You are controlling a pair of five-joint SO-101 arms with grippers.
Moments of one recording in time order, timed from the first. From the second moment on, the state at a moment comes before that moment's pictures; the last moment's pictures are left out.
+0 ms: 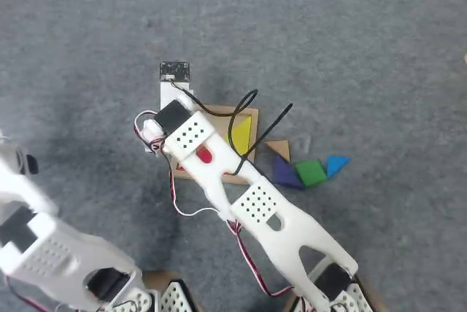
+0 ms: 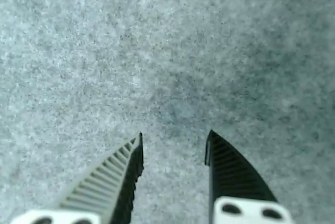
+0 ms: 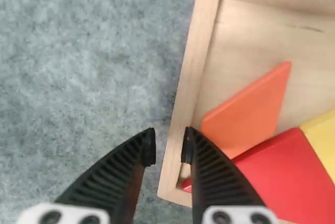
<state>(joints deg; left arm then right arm) -58.0 17.0 12.9 55.7 -29.3 -52.0 78.8 -94.2 100.5 -44.1</state>
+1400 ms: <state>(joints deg) -58.0 17.0 12.9 55.7 -29.3 -43.7 78.9 -92.9 100.6 -38.3</state>
